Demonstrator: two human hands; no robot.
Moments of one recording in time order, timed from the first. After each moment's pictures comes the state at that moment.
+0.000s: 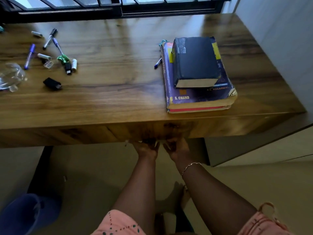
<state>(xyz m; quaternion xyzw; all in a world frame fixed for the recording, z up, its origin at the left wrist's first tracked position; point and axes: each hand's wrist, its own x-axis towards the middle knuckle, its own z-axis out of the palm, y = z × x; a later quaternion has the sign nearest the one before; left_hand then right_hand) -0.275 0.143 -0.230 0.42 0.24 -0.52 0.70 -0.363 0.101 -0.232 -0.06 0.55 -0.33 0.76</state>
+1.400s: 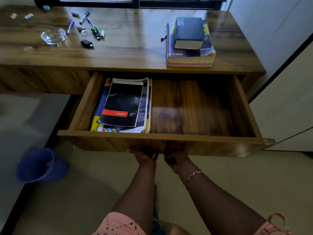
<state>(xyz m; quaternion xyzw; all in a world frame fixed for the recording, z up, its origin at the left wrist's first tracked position) -0.414 0.370 -0.224 0.46 0.24 -0.45 0.73 -0.500 0.325 -0.225 -0.14 0.59 -0.20 0.77</state>
